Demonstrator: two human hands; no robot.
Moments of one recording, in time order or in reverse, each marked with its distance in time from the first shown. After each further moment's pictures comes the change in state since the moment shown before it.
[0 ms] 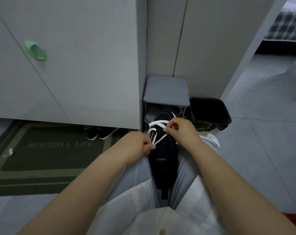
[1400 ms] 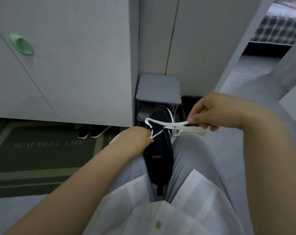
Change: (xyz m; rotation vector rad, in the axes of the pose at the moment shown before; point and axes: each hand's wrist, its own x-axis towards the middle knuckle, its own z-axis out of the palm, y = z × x) left_hand 0.017 0.013 0.011 0.276 -0.001 0.018; right_hand -0.046 -0.076 -0.150 -0.250 -0.412 0.120
